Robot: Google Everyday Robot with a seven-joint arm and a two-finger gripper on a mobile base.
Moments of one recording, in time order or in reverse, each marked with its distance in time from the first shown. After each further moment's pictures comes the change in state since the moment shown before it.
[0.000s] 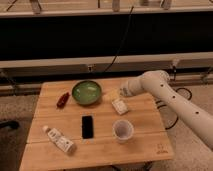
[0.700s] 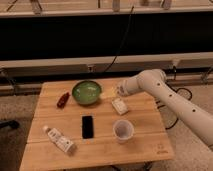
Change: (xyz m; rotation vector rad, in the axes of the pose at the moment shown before) arm 0.003 -0.005 0.004 0.006 -0.005 0.093
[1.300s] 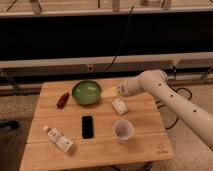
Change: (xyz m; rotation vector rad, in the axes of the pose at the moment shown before) arm -0.003 0.002 0.001 0.005 -0.003 0.090
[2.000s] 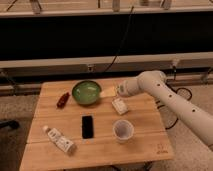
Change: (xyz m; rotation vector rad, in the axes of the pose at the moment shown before) arm -0.002 0.002 0.003 0.004 -0.006 0.100
